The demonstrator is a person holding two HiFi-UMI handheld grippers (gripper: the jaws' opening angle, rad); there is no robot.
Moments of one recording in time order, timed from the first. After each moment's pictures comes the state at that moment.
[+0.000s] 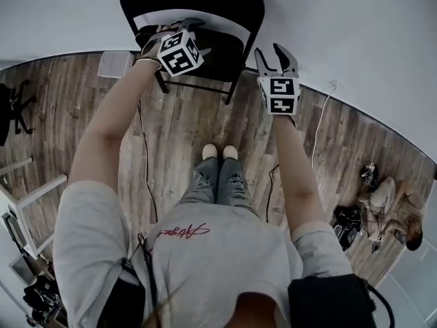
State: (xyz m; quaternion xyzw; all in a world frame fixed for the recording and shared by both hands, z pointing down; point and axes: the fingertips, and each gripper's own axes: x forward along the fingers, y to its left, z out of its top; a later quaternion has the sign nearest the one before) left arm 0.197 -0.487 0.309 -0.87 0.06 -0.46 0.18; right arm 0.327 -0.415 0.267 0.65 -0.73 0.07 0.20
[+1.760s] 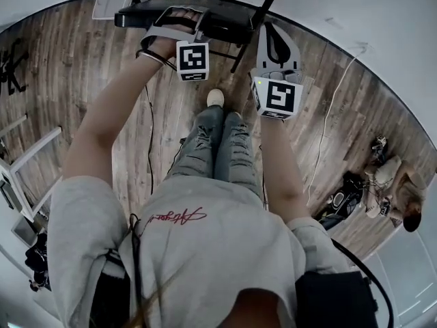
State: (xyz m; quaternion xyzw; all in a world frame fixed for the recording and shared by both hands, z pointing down) left arm 0.124 -0.375 0.425 -0.70 0.06 -0.57 0.42; right arm 0.232 -0.320 0.296 0.66 -0.74 0.04 0.08
